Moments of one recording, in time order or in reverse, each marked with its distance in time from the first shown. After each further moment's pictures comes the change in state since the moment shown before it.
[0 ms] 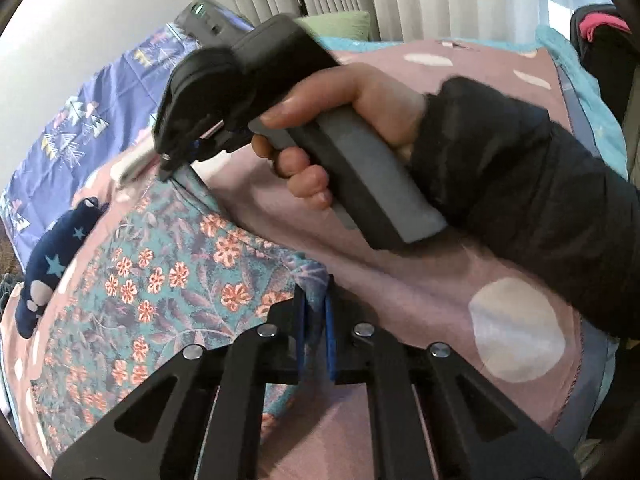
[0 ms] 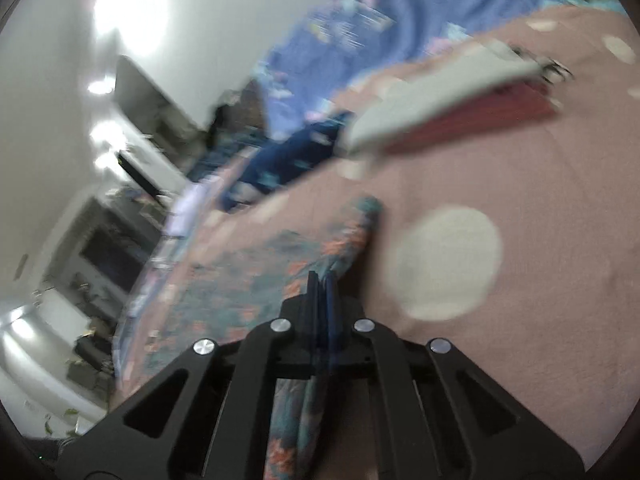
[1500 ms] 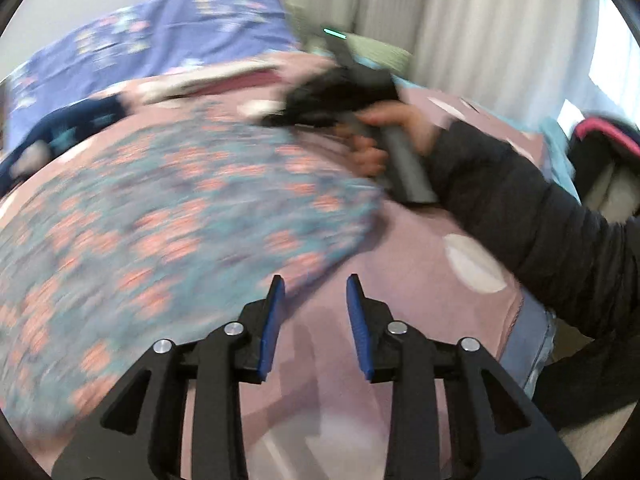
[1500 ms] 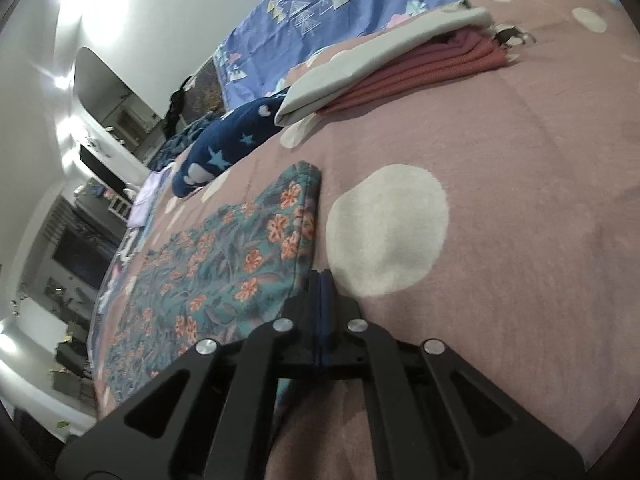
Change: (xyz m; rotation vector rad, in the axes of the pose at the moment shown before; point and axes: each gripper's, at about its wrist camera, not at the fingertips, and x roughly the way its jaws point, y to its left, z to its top) left arm -0.081 0.066 -0.109 -0.403 -0.081 -0.129; right arm 0.008 -0.021 -0.012 0.015 0.036 -0.099
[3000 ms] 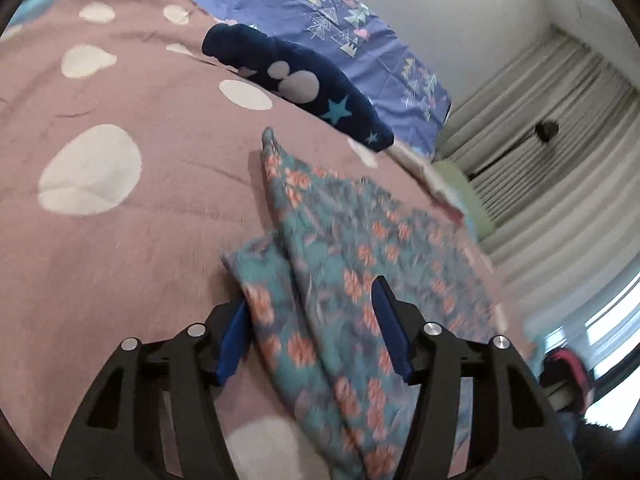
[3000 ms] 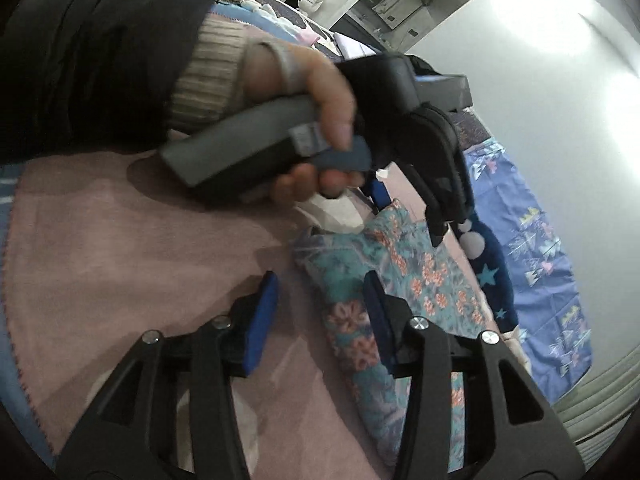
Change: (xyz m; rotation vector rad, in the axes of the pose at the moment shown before) left arm -0.061 0.381 -0.054 -0.691 -0.163 -0.130; right arm 0.124 0.437 -0.313 -1.486 -0.034 -0.299
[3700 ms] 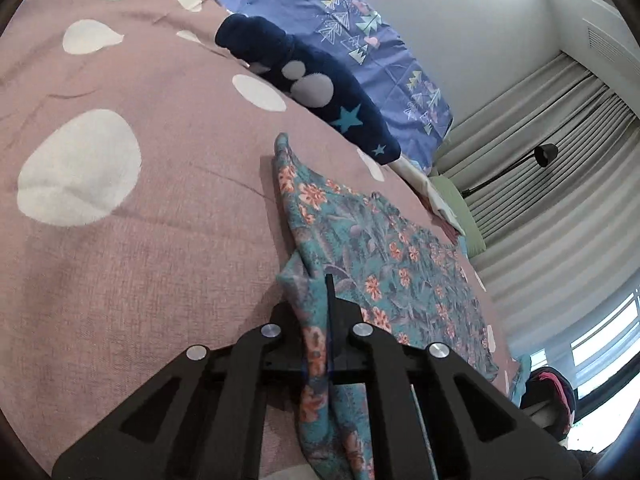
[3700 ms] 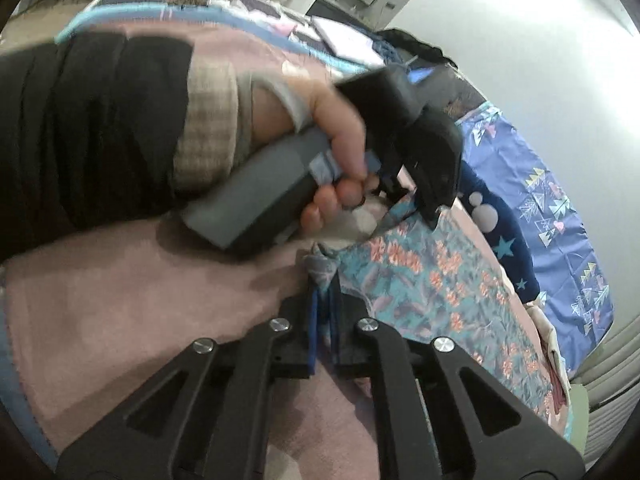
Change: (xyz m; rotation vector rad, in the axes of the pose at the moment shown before) left arm 0.020 0.014 0.009 -0.065 -0.011 -0.033; right arm 0.007 -0.003 0.024 0.172 0.053 0.047
